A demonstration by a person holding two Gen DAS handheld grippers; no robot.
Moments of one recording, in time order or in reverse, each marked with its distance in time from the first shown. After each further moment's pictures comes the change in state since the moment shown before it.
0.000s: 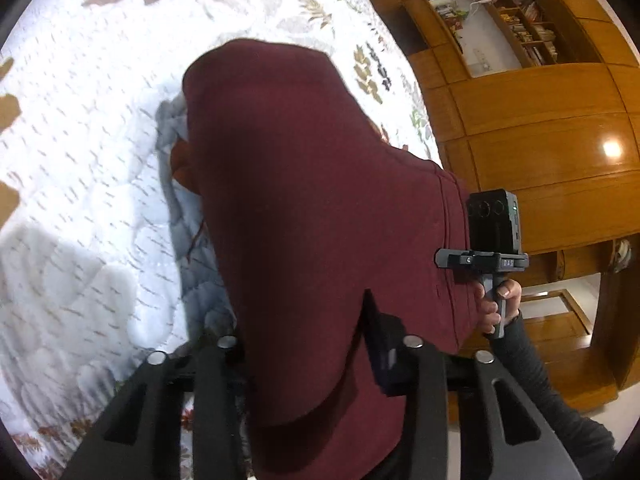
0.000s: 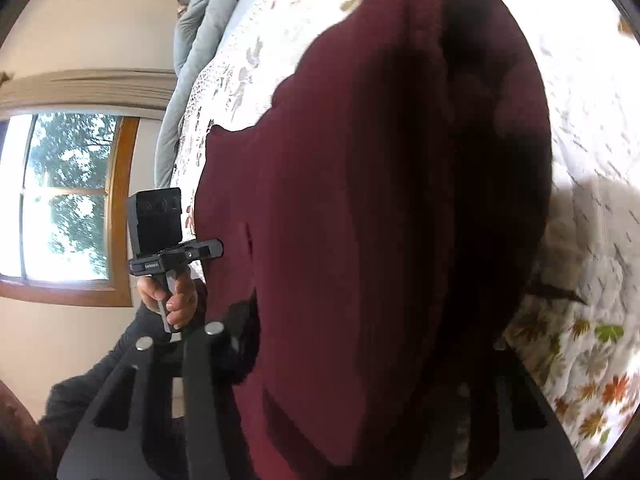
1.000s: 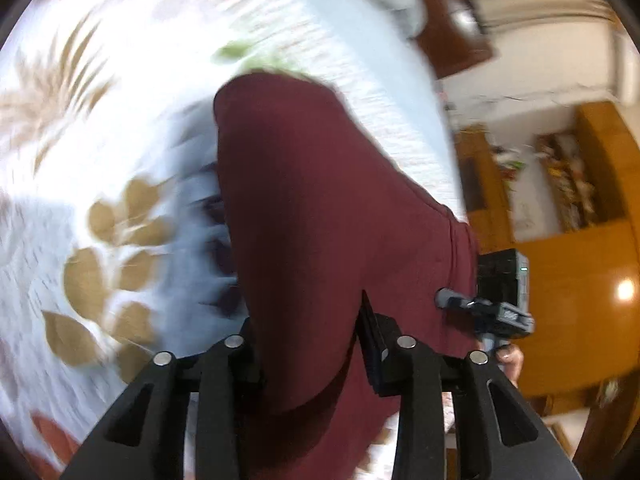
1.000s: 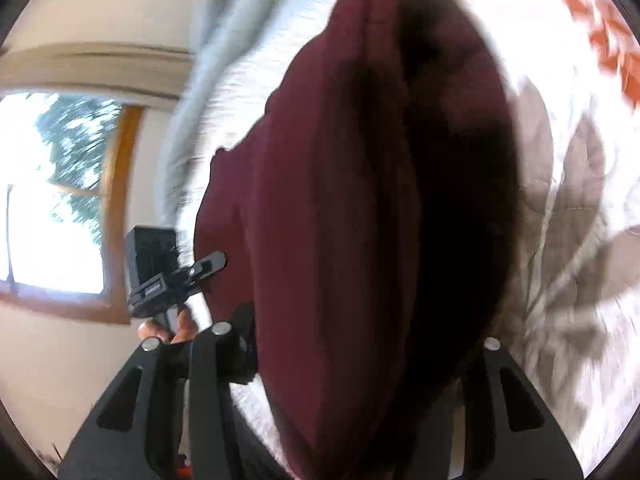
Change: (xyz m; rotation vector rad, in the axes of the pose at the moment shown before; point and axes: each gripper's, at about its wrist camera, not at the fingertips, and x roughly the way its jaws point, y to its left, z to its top) left arm -0.271 0.255 0.119 -0.332 -0.359 0.109; right arm 0.268 0.192 0.273 -0.079 0.068 -0.013
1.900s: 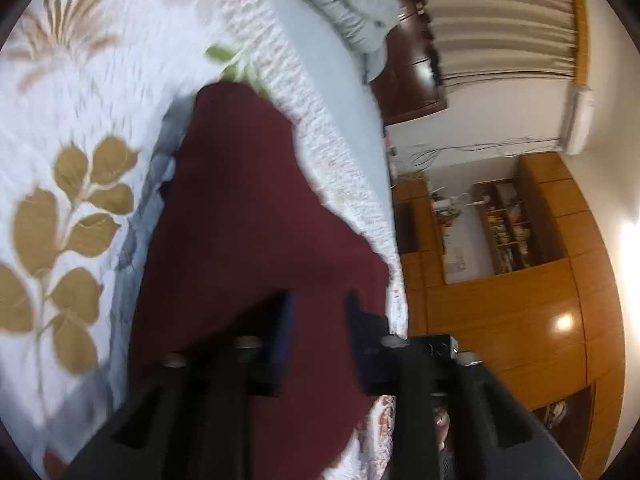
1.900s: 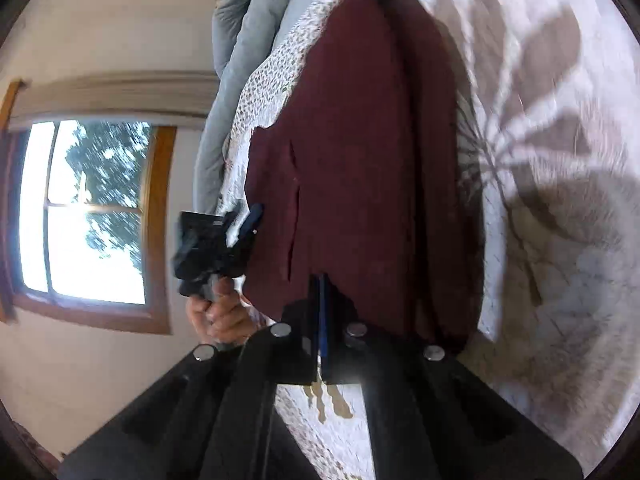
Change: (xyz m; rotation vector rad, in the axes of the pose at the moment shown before) left arm -0.027 0.020 -0.039 -0.039 -0.174 -0.327; right arm -0.016 -0.030 -0.092 0.020 -0.061 0.186
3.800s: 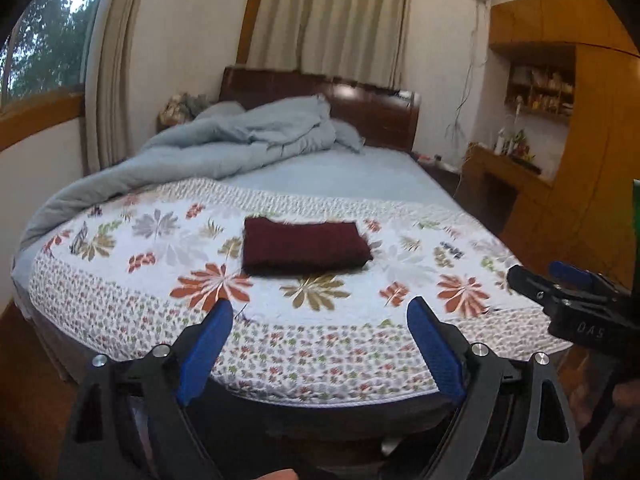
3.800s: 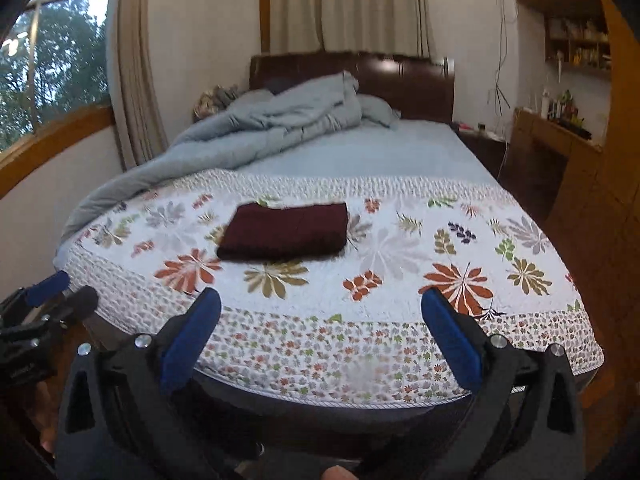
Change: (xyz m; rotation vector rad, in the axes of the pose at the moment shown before) left arm -0.213 -0.318 -0.443 0.789 -0.431 0.695; right arm -0.101 0.287 -0.457 -0.571 -0.772 -0.874
